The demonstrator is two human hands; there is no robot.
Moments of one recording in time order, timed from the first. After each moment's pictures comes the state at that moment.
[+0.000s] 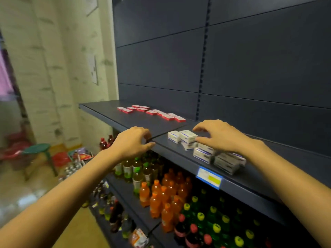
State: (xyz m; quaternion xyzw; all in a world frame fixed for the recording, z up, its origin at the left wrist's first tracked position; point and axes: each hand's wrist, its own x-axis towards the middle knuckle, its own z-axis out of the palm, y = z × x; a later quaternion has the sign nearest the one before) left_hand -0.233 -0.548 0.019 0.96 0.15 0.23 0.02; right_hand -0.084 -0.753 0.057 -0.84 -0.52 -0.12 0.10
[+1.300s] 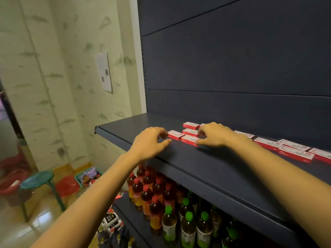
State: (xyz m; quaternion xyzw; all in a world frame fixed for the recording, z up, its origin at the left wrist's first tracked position) left_hand -0.093 -0.027 0.007 0.95 0.12 0.26 0.10; right_hand 0.062 -0.183 0.026 -0.90 -0.44 -0.05 0.04
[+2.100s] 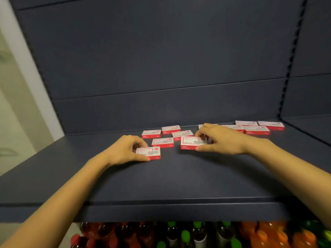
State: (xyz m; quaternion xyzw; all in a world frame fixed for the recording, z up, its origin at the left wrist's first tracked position) left_hand 0.065 0.113 0.004 0.95 -0.20 0.02 0.23; right_hand 0.051 -0.185 0.017 -0.96 -0.25 -0.06 0.09
